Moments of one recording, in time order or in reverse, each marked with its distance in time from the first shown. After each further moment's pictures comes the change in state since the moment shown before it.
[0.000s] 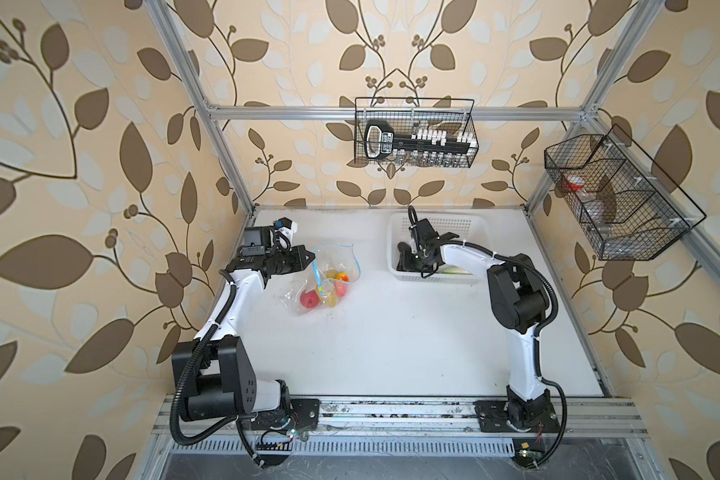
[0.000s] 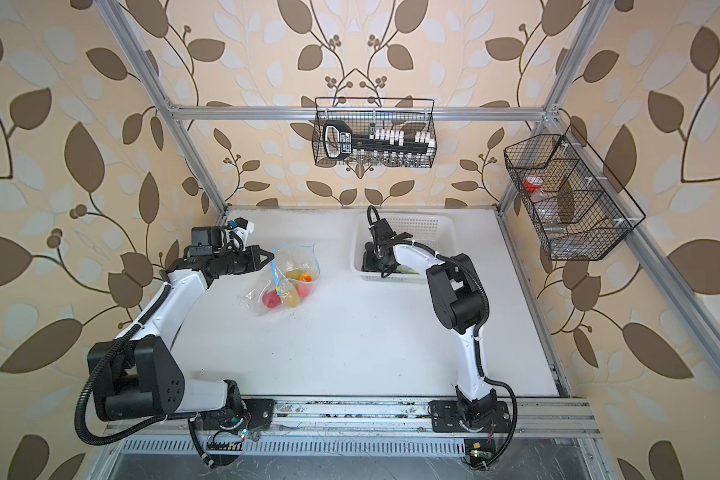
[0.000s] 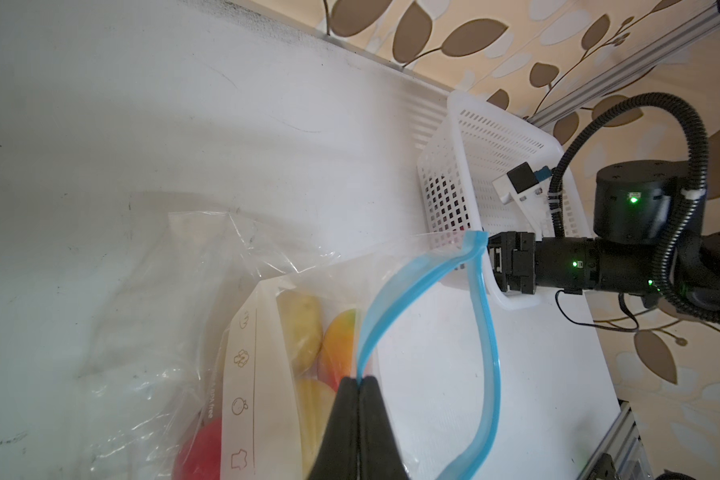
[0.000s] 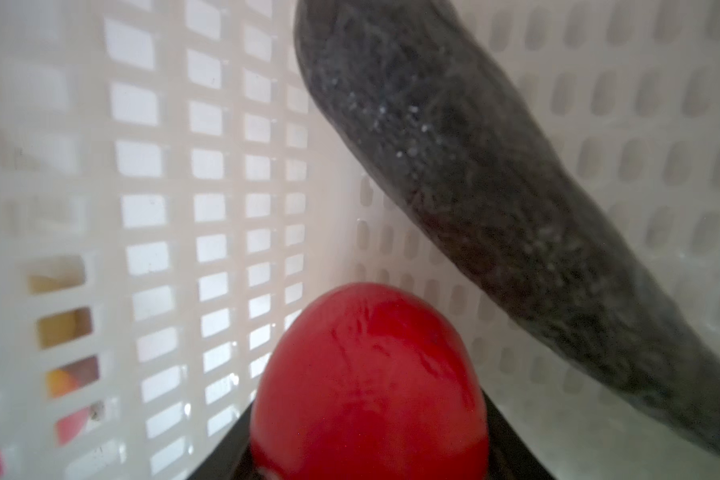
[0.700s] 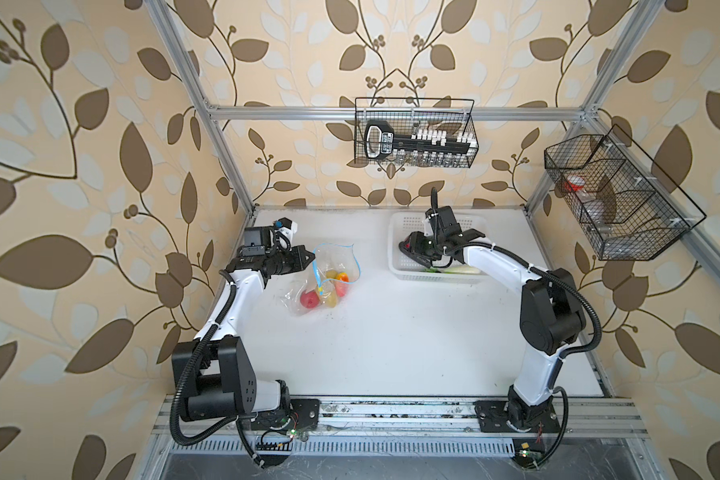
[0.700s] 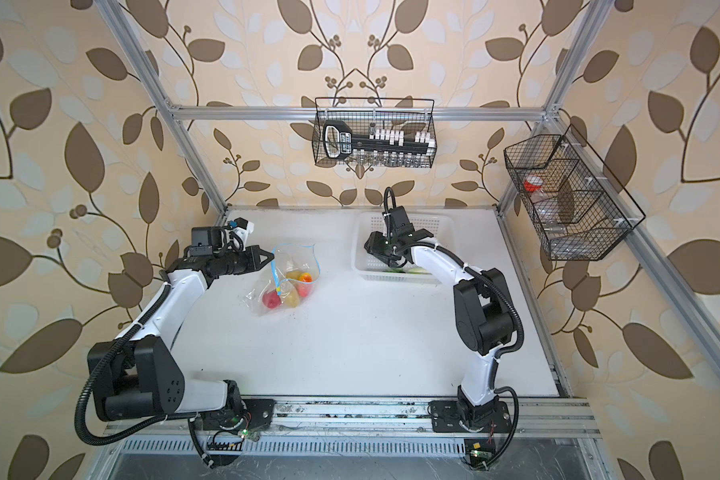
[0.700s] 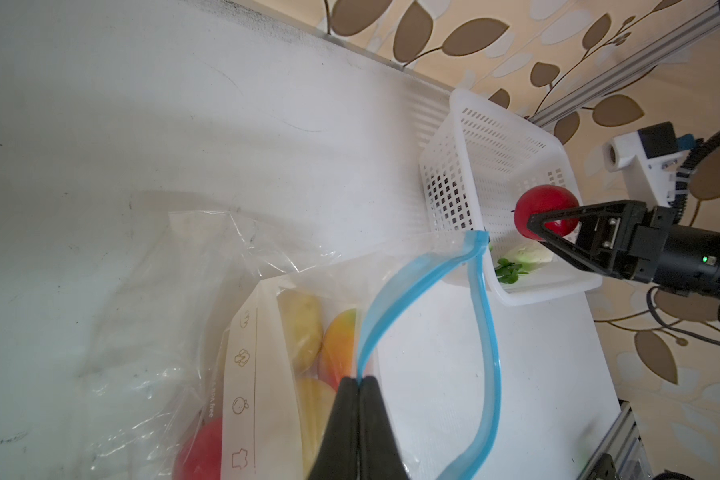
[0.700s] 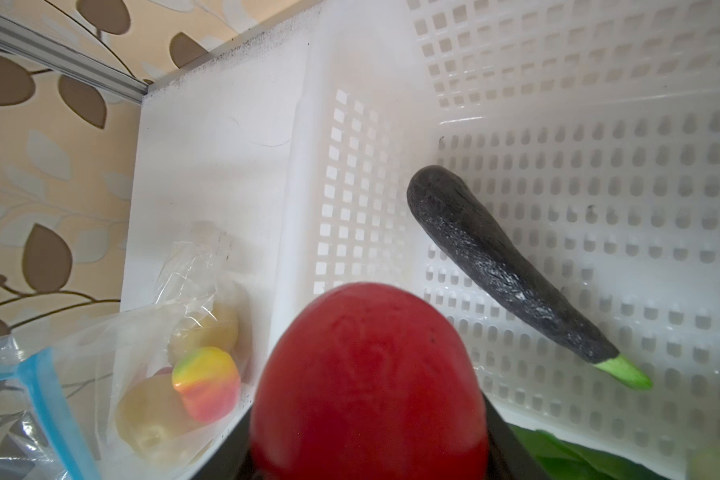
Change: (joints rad) left arm 0.000 0.000 0.000 -0.002 -0.001 0.000; right arm -0.032 -0.268 -0.154 0.189 -0.015 0.079
